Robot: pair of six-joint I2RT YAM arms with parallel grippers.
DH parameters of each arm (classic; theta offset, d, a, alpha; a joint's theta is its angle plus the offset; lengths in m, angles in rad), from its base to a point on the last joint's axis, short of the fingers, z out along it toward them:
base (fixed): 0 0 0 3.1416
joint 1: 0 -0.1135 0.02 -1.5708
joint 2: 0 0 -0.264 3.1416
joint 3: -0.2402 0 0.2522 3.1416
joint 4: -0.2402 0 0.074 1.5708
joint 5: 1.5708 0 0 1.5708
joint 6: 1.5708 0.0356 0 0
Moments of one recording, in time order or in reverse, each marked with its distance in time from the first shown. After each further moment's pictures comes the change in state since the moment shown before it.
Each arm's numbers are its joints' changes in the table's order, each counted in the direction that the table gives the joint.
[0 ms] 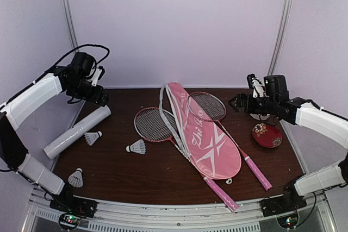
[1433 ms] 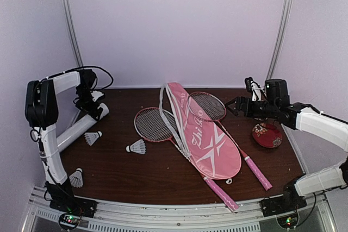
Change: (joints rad) left arm -0.273 -0.603 -0.317 -0.198 0.046 0.433; right arm 0.000 0.027 0.072 0.082 -0.164 0.050
